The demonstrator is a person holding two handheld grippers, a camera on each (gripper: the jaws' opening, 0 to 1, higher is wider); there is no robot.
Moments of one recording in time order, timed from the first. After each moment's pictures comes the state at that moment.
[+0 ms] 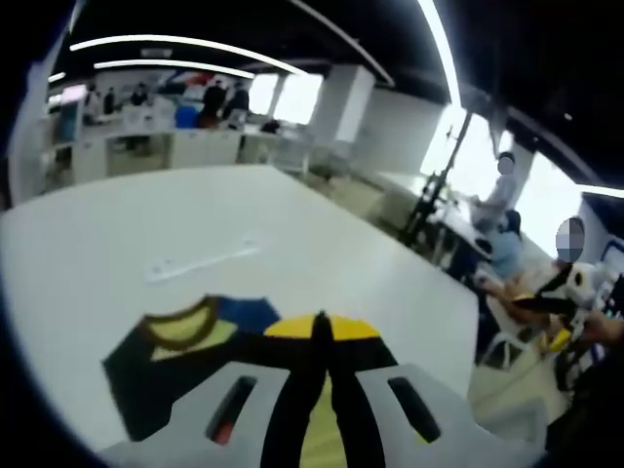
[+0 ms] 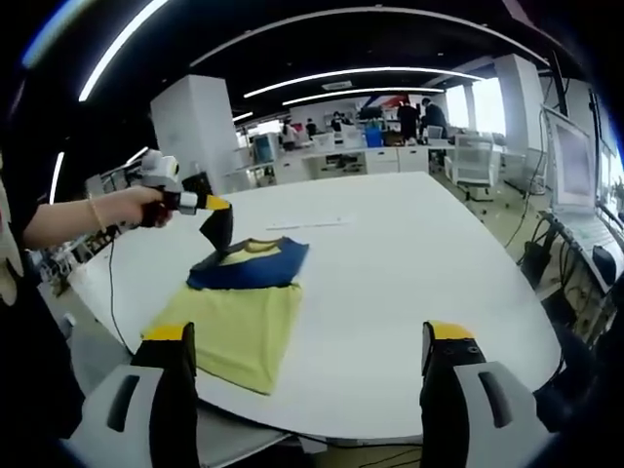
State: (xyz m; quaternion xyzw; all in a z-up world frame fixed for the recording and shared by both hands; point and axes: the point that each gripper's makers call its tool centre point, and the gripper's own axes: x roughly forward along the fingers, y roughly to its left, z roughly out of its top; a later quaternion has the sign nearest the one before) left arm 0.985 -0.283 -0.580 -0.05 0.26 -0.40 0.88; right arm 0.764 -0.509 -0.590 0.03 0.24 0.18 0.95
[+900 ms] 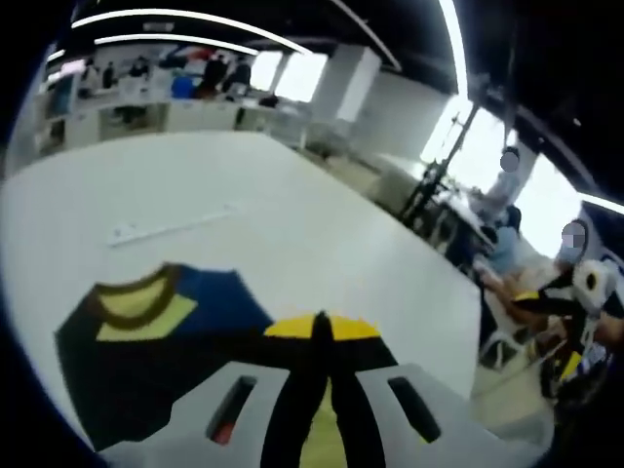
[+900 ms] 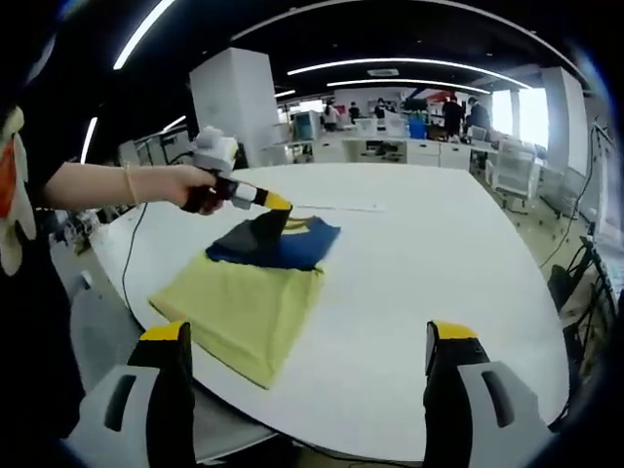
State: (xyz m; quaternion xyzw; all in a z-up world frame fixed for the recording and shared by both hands) left arm 0.989 -0.336 -0.643 -0.07 0.31 -0.40 0.86; right arm 0.783 -0.484 -0.617 -0.02 0.26 0.26 0.93
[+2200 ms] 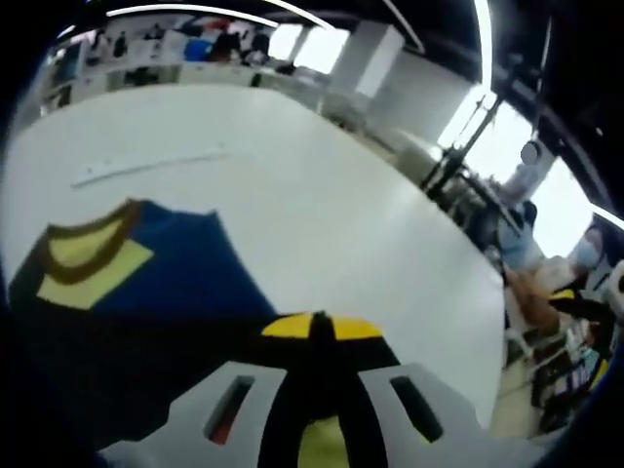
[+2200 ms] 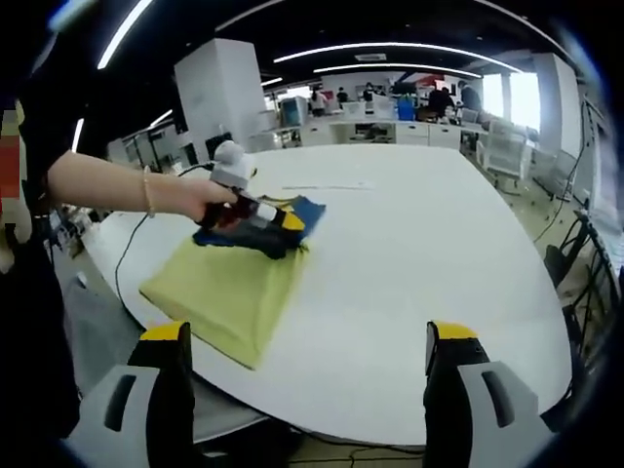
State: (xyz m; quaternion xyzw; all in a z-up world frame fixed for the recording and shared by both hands) left arm 0.995 -0.377 -0.730 -0.06 0.38 -0.37 0.84; right arm 0.777 -0.506 -0.644 -0.01 0.30 0.24 0.92
